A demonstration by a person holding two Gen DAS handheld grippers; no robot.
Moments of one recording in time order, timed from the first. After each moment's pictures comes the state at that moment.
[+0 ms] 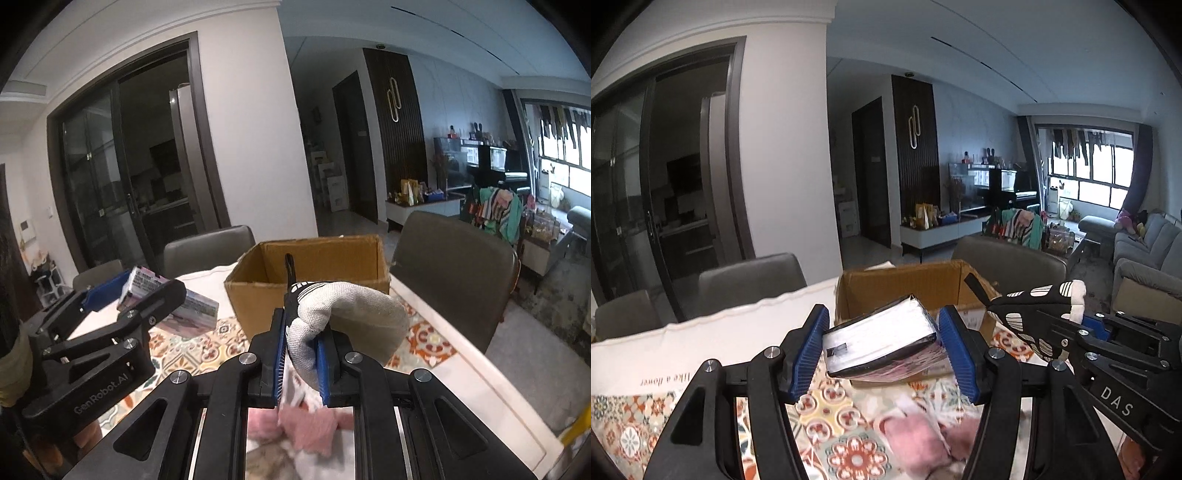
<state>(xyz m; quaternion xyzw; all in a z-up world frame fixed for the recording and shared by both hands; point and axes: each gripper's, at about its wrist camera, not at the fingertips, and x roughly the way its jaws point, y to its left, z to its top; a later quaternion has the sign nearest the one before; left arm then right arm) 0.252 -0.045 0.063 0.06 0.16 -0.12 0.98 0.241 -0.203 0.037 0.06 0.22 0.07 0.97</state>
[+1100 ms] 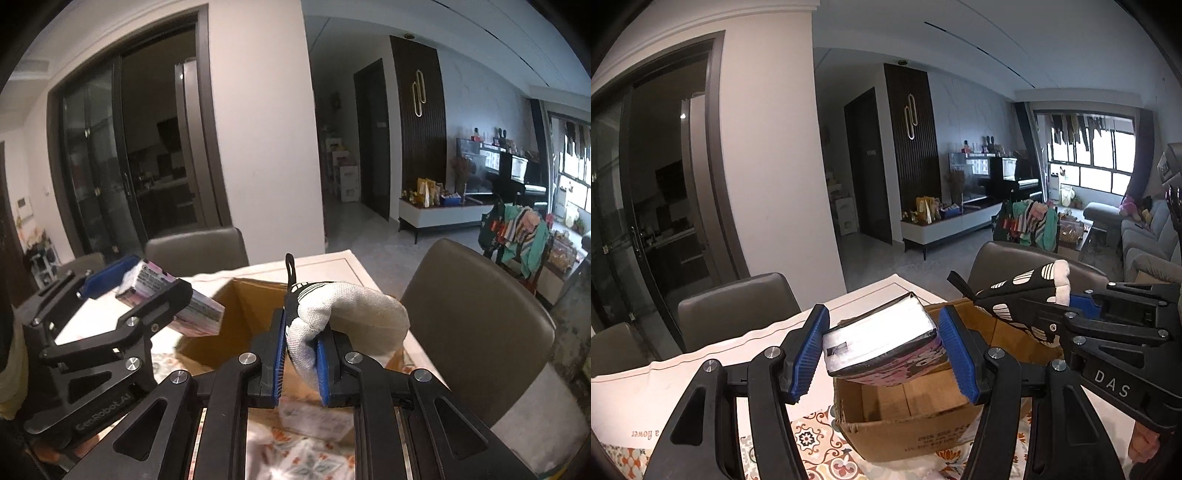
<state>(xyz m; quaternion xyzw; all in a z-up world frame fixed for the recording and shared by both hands) 0.392 -0.065 0.065 0.08 0.18 -0.12 0.97 0.394 -0.217 0.044 0.02 0.26 0.10 0.96</state>
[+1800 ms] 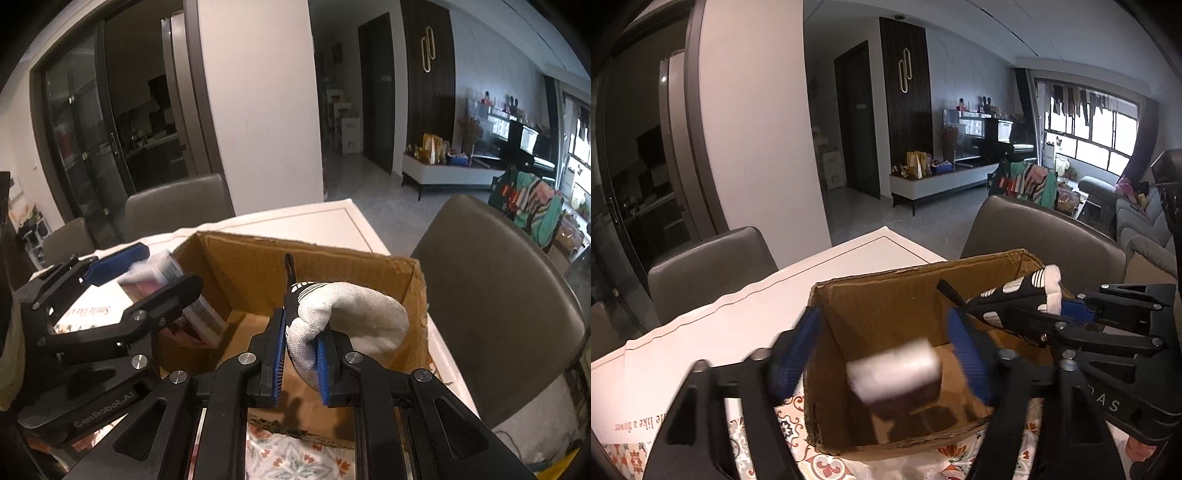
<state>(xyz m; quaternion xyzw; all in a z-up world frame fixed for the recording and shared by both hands) 0.443 -0.075 0.027 0.08 0.27 -0.13 0.95 0.455 -0.219 0.005 0.01 0.36 0.10 0.93</state>
